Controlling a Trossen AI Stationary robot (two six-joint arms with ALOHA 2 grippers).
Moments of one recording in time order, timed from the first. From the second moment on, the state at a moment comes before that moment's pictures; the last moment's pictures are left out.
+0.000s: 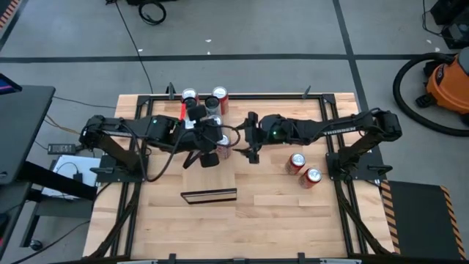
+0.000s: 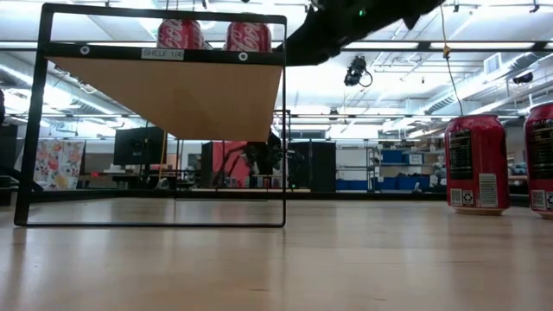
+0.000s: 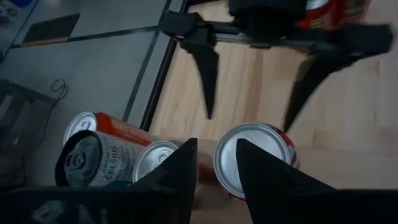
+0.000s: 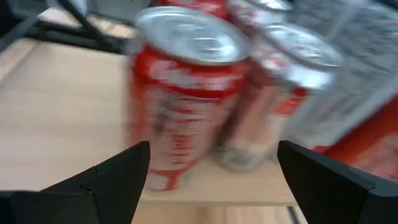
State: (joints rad) left arm -0.17 1.55 1.76 -1.08 -0.62 -0.07; right arm -0.06 1.49 1.04 0.07 0.06 -0.26
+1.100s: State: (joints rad) left arm -0.31 1.56 1.46 -0.43 -0.52 0.07; right arm 0.00 1.10 0.92 -0.51 0.06 -0.02
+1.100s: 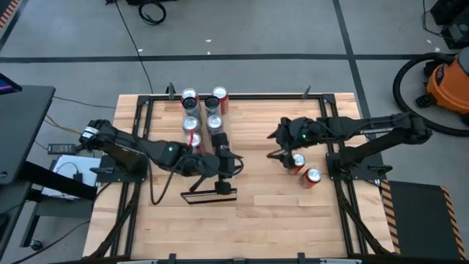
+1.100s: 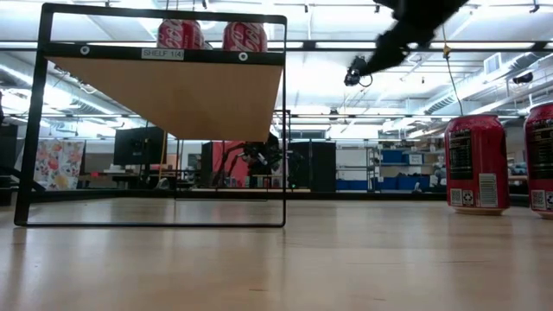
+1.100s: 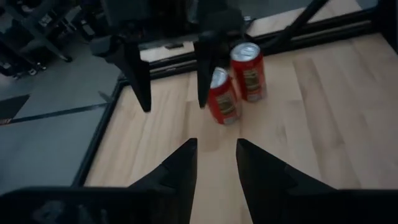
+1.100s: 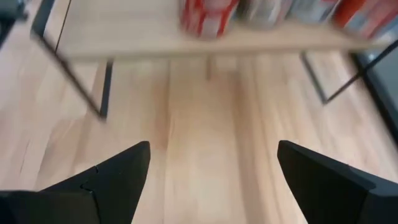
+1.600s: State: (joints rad) left arm -0.34 1.56 1.36 -0.08 -0.55 0.32; right arm 0.04 1.07 0.86 -0.91 0.12 0.28
